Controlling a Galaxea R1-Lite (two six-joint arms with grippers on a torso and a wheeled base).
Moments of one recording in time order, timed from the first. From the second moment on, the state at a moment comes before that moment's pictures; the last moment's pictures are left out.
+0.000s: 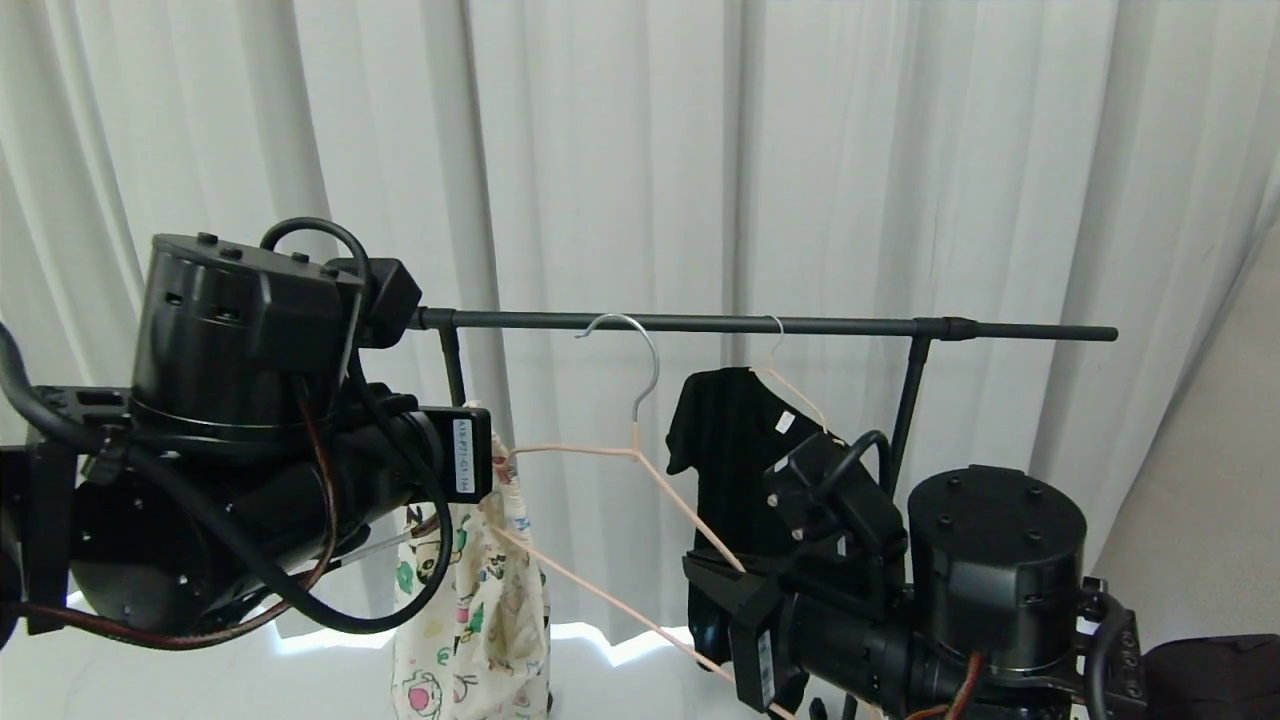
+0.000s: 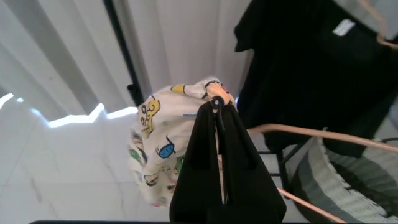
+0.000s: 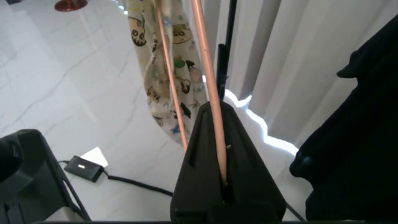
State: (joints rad) left arm -0.64 1.44 -0.91 -0.02 0.44 -0.23; right arm 1.05 1.77 -0.65 -0.86 -0.07 0.22
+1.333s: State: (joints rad) left arm -0.81 1.43 -1.01 -0.02 0.47 -0.22; right arm 1.08 1.86 -0.80 -0.89 -0.16 0.23
